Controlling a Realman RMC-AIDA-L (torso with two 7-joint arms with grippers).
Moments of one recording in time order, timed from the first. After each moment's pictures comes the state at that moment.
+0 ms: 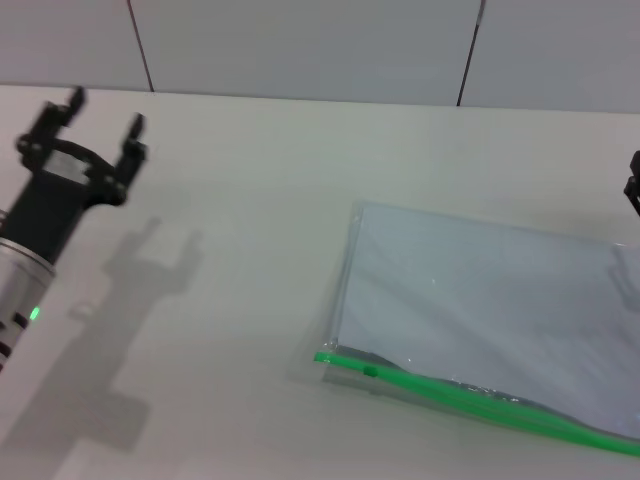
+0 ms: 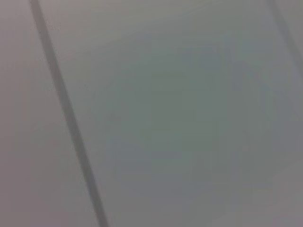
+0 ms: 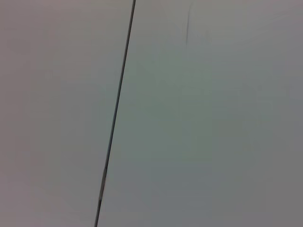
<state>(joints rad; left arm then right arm) -0.41 -2.04 2.20 0.15 -0.59 1.34 0.09 0.35 2.04 0.76 0.33 -2.20 -1.17 -0.14</state>
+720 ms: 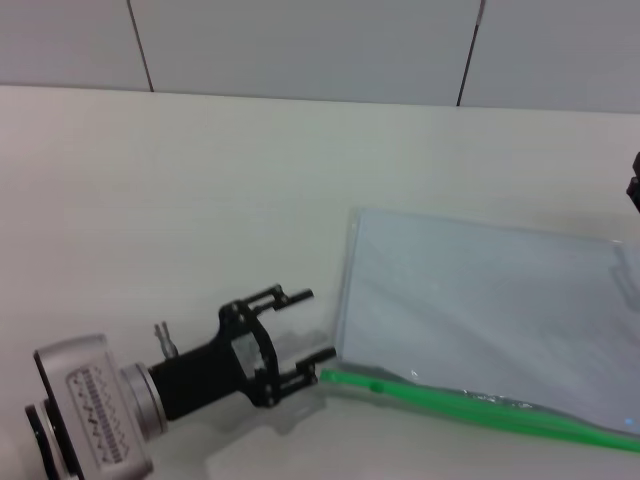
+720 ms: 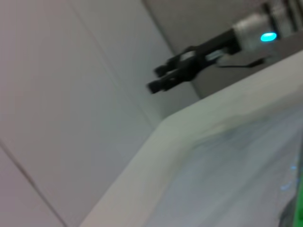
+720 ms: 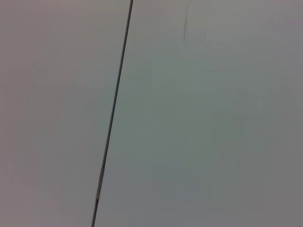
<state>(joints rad) -0.41 -2.04 2.45 0.15 -0.10 1.29 0.13 0.35 2.04 0.76 0.33 -2.19 -1.18 -0.14</state>
